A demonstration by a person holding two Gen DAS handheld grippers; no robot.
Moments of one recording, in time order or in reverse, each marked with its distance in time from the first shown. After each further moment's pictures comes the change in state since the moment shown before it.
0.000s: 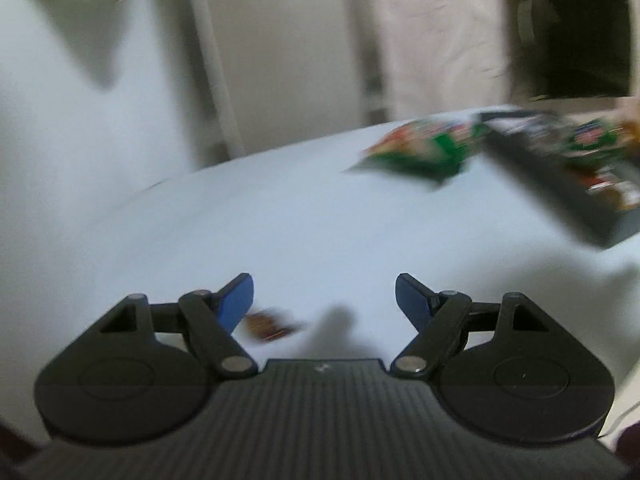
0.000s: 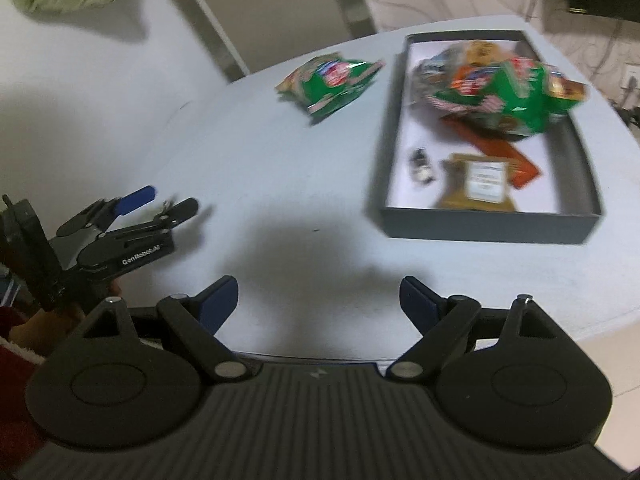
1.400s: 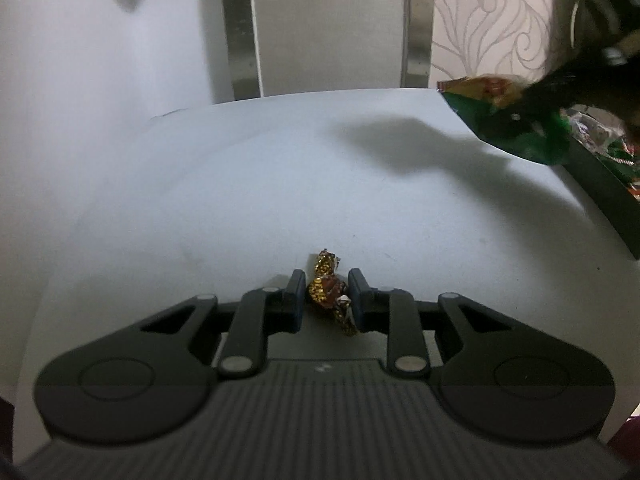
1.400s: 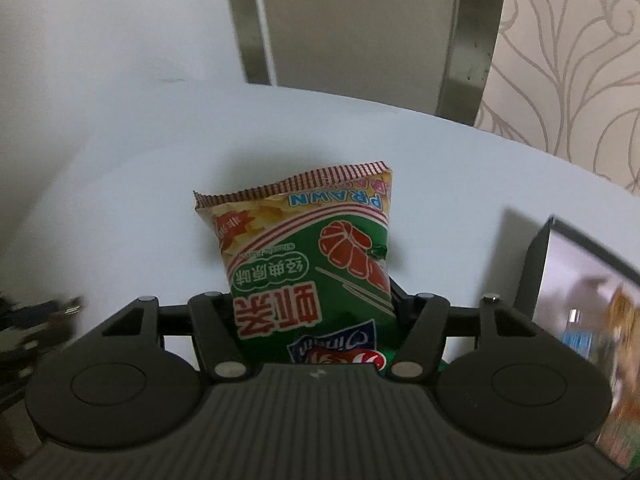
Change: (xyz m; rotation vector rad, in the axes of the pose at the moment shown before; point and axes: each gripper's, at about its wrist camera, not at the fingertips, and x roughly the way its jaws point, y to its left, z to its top) left arm 0.032 0.032 -0.008 -0.132 0.116 -0.058; right arm 0.187 0.031 0.198 -0.419 0.043 -0.076
